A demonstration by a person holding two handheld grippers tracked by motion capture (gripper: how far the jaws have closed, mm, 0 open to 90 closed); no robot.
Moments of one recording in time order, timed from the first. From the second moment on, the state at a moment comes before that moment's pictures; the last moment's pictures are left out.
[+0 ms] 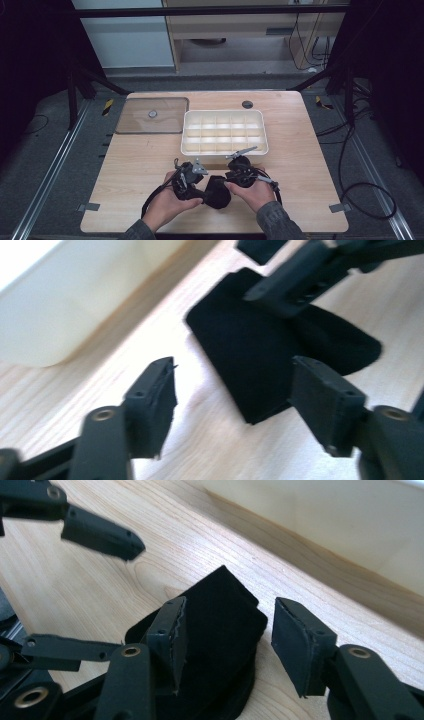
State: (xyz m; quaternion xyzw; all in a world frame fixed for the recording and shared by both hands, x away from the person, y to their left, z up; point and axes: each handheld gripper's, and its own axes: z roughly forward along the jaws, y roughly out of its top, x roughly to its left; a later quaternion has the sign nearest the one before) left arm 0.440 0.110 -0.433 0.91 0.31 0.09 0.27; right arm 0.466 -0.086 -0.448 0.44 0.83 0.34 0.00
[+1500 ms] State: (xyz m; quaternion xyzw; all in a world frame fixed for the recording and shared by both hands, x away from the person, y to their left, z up) left arm 0.454 0.277 -0.497 0.81 0.49 0.18 0.28; right arm 0.451 -0.085 -0.457 0.46 0.83 0.31 0.00
